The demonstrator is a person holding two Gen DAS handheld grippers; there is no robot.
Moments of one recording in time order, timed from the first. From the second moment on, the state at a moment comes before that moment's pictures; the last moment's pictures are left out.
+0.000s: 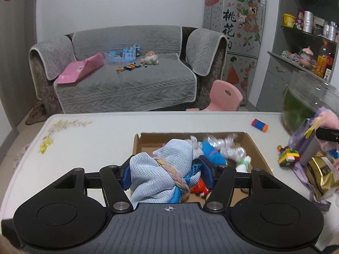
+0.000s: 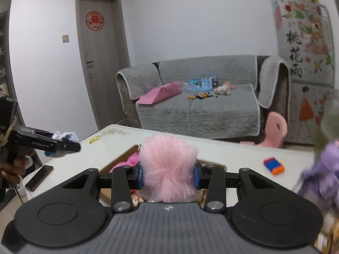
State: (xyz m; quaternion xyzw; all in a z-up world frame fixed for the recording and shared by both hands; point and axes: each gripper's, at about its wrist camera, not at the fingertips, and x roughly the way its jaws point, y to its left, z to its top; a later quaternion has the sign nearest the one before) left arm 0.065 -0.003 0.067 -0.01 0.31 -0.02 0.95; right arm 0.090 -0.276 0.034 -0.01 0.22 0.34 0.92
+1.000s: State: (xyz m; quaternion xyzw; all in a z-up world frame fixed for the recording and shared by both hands) left arm 0.213 -0.010 -0.013 0.03 0.39 0.01 0.92; right arm 0.154 -0.207 -0.034 -0.07 0.34 0.37 0.86
